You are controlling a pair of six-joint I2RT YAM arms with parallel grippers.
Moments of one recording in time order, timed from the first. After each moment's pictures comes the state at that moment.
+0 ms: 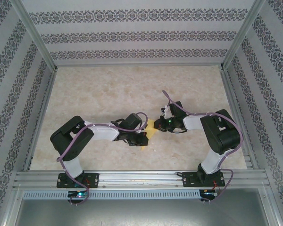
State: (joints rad) left arm -0.79 1.77 0.82 -0.07 0.51 -0.76; right arm 0.37 1.74 0.69 0.03 -0.66 0.65
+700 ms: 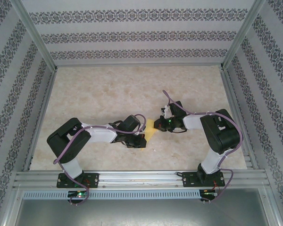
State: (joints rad) left arm -0.80 1.72 0.78 -0.08 0.50 -0.76; right arm 0.37 1.75 0.70 0.02 -0.66 0.65
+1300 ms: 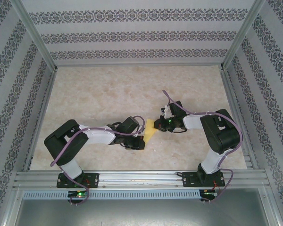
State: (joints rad) left arm -0.81 1.69 0.74 -0.10 0.48 -0.76; right arm 0.37 1.75 0.70 0.01 -0.67 0.65
